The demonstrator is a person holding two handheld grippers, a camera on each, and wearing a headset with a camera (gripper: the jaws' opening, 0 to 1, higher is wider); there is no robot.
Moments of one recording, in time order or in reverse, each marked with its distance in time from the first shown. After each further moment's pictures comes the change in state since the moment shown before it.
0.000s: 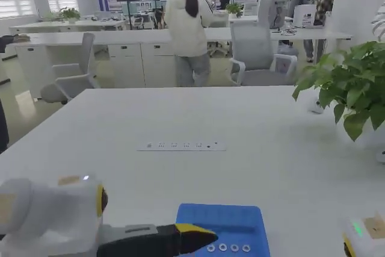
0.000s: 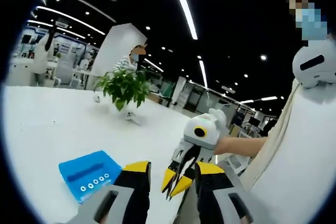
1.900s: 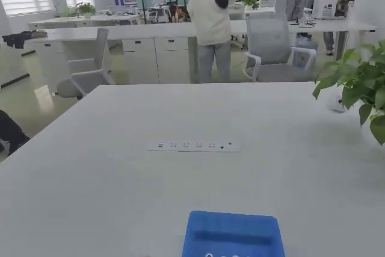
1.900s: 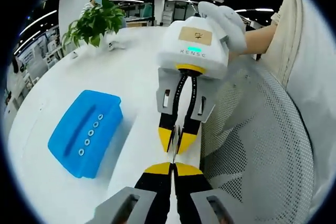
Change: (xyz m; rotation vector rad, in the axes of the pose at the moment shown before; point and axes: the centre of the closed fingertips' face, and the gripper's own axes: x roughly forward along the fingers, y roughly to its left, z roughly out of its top) left arm 0.006 0.043 -0.164 0.264 0.732 0.016; right arm 0.071 -0.009 -0.104 -0.167 0.387 0.049
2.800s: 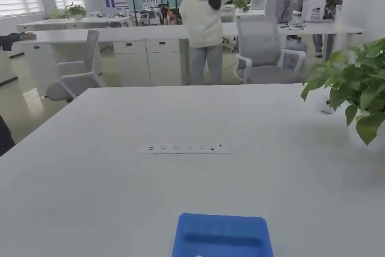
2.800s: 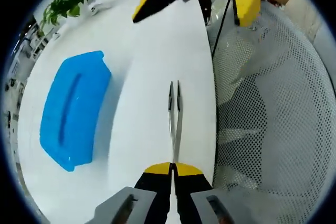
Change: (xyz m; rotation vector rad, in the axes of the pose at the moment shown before) left arm 0.020 0.013 -0.057 0.134 0.458 0.037; right arm -0.127 -0.022 0.024 0.575 -0.614 -0.342
